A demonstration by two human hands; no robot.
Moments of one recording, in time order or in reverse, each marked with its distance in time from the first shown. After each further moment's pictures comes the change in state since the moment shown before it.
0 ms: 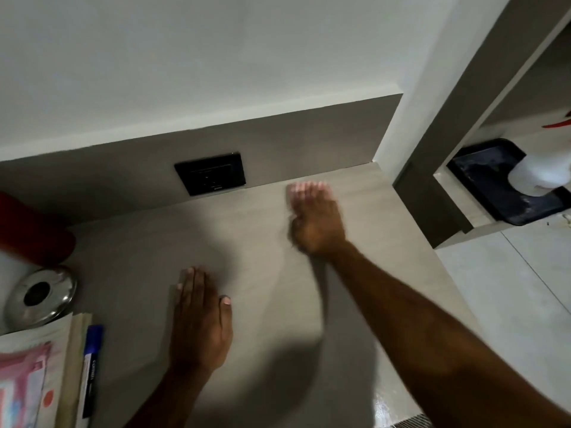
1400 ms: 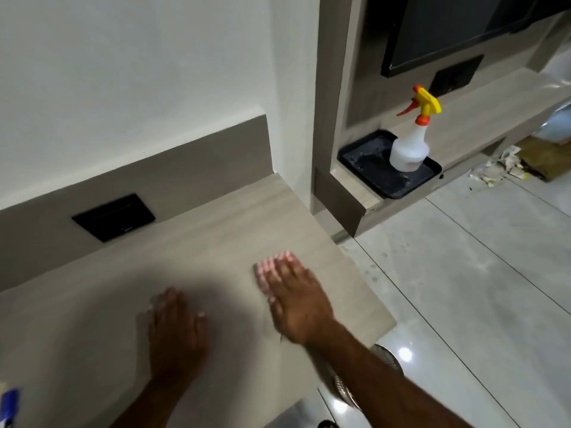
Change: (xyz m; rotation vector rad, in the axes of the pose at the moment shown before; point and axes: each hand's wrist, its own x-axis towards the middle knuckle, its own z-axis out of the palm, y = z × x) left_hand -0.013 0.099 0.018 -0.011 -0.045 0.066; right_hand -0.201 0.084 -0.001 0.137 -0.017 -0.003
